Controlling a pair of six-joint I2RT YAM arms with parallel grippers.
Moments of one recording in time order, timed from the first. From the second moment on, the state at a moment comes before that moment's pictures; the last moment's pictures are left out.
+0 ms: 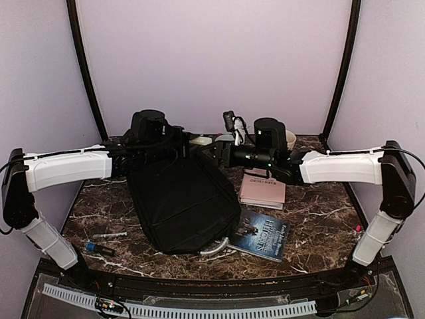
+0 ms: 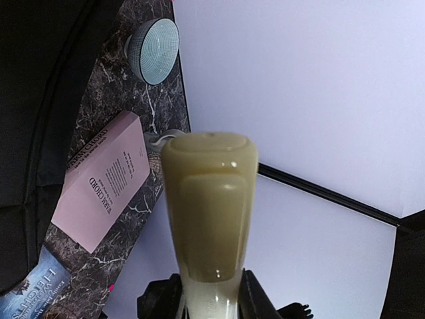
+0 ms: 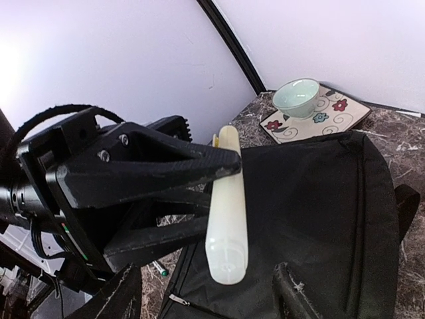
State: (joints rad) left arm -0.77 1.54 1.17 0.05 -0.07 -1.86; right arm 0.85 1.68 1.15 0.34 -0.30 0.52
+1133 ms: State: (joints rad) left arm -0.80 1.54 1.25 -0.12 -0.09 -1.75; right arm 0.84 1.71 1.21 0.32 -0.26 0.43
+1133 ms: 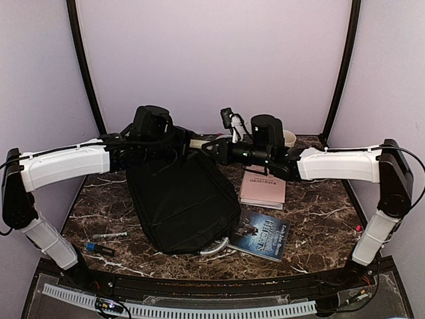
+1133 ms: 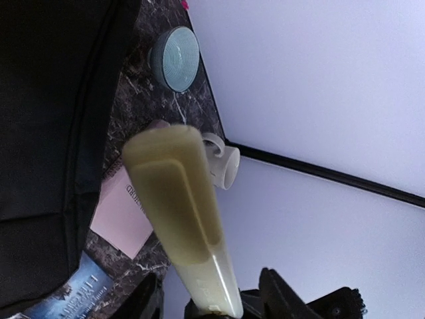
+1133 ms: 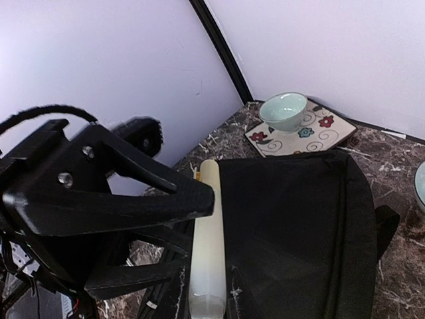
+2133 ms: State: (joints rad) left arm -0.98 1.82 1.52 -0.91 -0.25 -0.24; right arm 0.69 1.25 0.88 -0.05 0.01 0.26
